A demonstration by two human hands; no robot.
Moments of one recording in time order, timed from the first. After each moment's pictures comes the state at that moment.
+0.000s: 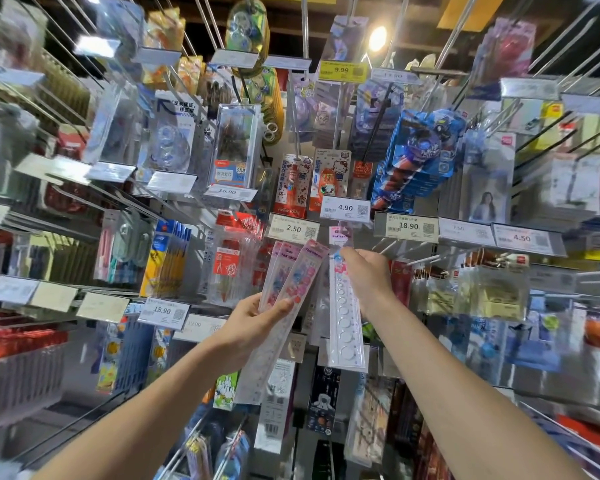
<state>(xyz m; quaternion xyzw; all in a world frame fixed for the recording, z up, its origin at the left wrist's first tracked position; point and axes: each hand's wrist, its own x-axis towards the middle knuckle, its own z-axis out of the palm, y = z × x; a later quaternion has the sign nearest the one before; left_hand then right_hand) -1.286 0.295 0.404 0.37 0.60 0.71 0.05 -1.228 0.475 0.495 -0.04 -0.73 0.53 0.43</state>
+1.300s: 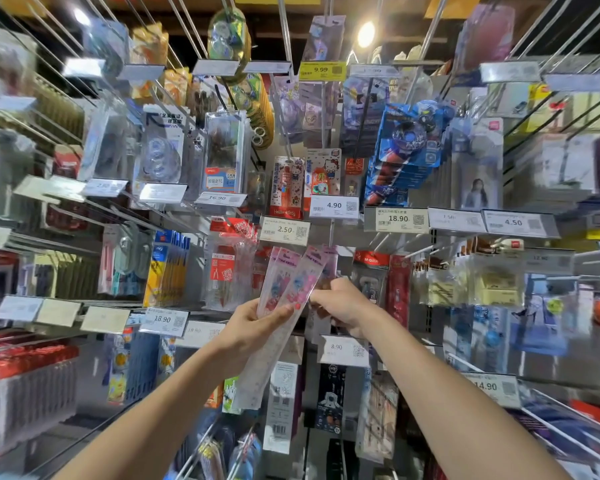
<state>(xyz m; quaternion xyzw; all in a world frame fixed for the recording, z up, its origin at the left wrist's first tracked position) -1.290 0.301 0.399 0.38 0.63 0.68 0.02 -1.248 0.485 0.460 -0.04 -0.86 0.47 0.20</state>
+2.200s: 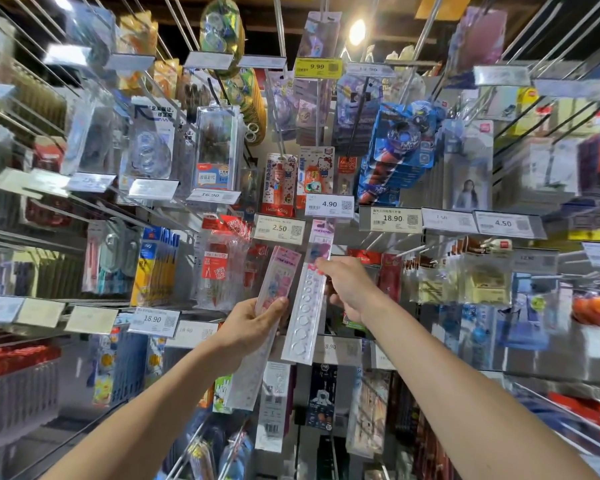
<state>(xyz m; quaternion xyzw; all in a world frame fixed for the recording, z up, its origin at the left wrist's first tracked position) -1.297 0.308 0.403 0.34 0.67 0.66 0.02 -1.237 0.483 0.482 -0.01 -0.77 0.56 0.30</state>
